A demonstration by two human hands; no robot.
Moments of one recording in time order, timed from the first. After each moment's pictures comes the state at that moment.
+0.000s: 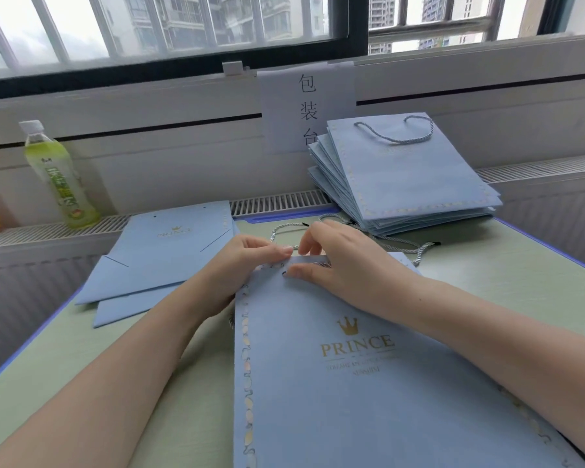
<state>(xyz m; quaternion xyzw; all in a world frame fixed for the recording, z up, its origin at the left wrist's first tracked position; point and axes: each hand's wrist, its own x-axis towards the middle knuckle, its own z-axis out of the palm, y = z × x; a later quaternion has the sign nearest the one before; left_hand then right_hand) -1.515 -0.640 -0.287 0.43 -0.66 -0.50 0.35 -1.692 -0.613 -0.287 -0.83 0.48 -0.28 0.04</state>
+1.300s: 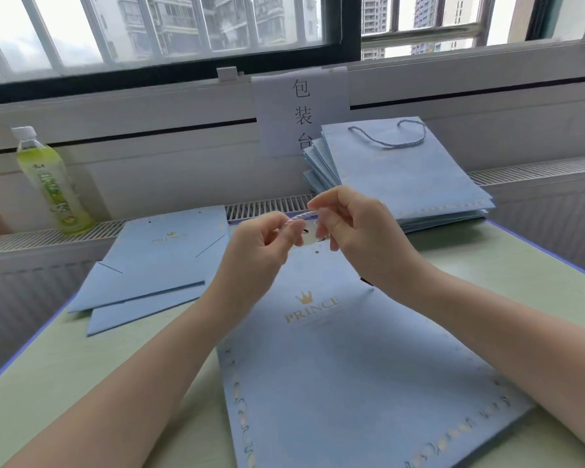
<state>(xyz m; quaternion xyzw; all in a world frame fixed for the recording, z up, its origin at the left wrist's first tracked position) -1.550 -0.630 -0.282 0.39 -0.73 -0.25 0.50 -1.705 -0.623 -0.276 -0.73 0.42 -0.52 0.16</state>
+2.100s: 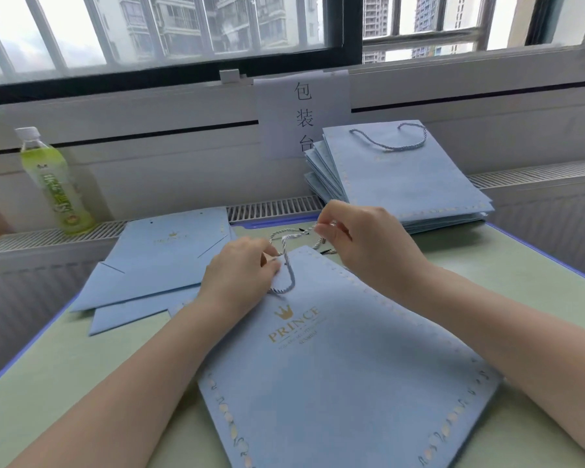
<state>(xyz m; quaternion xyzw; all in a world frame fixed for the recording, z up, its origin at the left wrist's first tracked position) -1.529 -0.650 -0.299 0.61 -0.74 -0.04 0.26 -1.714 -0.624 -0.278 -0.78 0.47 -0.40 -0.07</state>
